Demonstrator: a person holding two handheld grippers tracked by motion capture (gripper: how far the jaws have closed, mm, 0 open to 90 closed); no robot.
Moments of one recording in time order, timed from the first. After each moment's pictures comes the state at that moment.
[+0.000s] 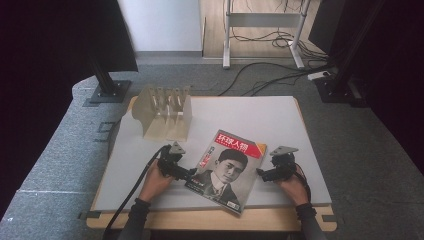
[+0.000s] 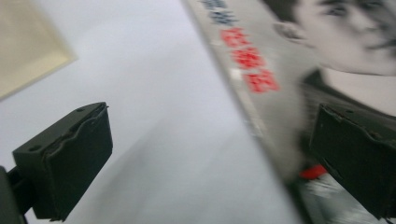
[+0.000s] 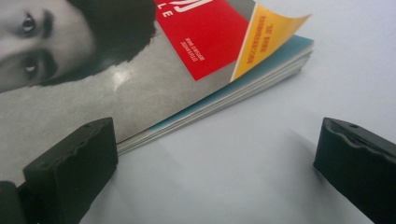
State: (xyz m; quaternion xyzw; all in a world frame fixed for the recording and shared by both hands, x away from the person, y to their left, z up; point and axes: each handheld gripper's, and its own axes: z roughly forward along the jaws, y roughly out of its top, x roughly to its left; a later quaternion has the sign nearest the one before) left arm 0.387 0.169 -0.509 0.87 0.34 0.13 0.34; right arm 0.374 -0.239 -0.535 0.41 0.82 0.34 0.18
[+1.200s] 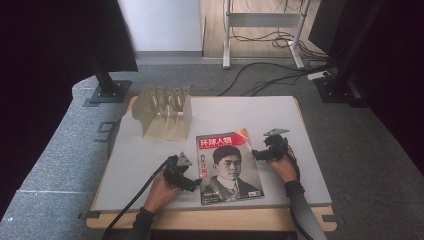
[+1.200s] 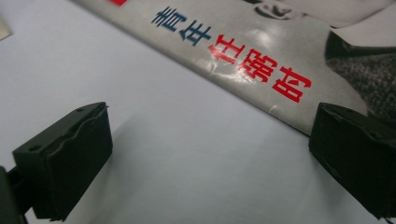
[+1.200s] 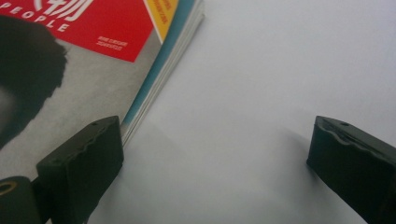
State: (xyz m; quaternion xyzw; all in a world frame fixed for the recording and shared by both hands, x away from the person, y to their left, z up) left arm 0.352 0.144 -0.527 0.88 0.31 0.13 0.32; right arm 0.443 -0.225 -0.532 0.46 0.80 0.33 0.19
